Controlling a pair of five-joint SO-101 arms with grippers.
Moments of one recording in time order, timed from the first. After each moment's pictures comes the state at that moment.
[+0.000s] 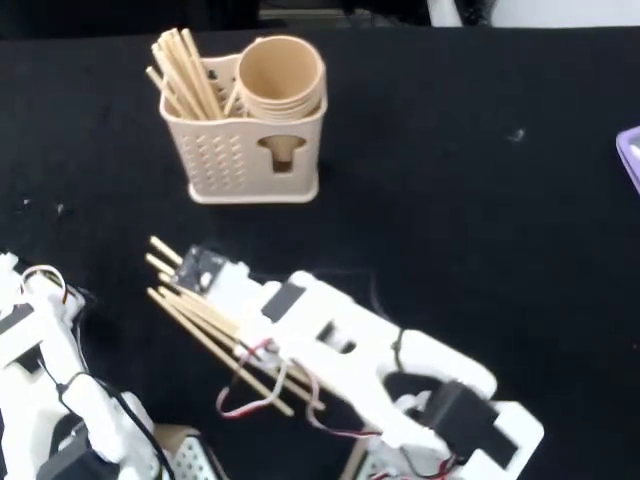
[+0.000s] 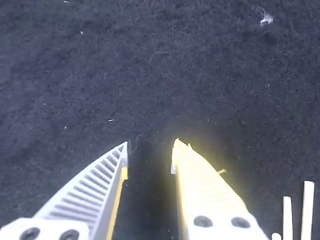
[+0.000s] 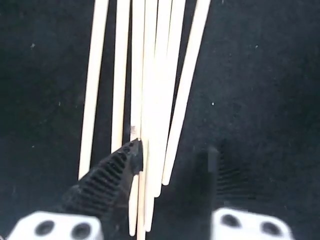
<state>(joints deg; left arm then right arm) -46.3 -33.3 67.0 30.6 13.8 -49.6 -10.6 48.1 51.8 11.5</state>
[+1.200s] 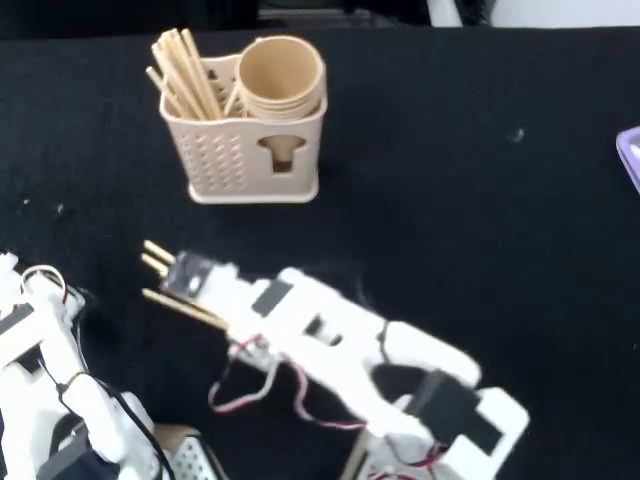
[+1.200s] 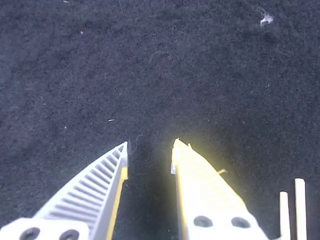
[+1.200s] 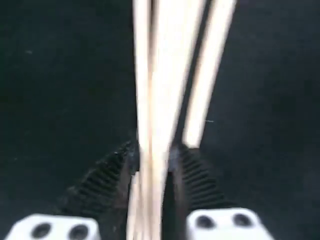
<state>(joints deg) -46.3 -33.3 67.0 30.6 13.8 -48.2 -6.5 45.2 50.1 14.7</state>
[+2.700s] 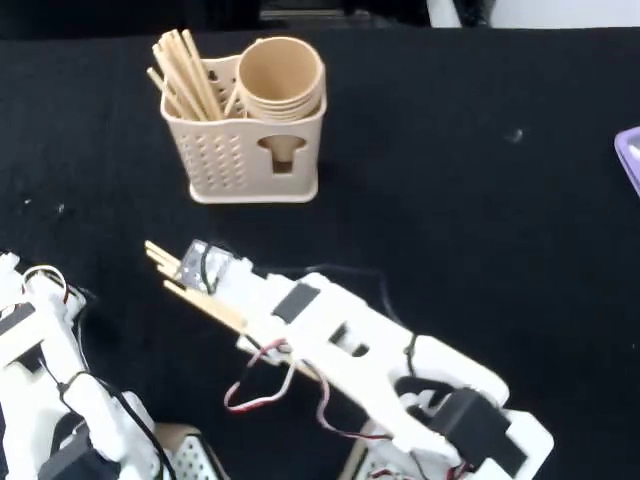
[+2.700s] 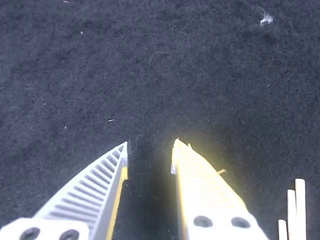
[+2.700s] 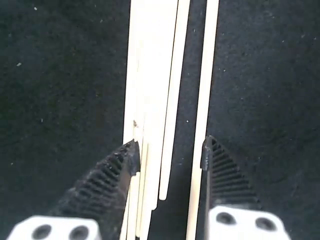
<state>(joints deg) -46.3 -33.3 67.0 30.6 13.8 -47.5 -14.2 52.3 44.1 16.2</state>
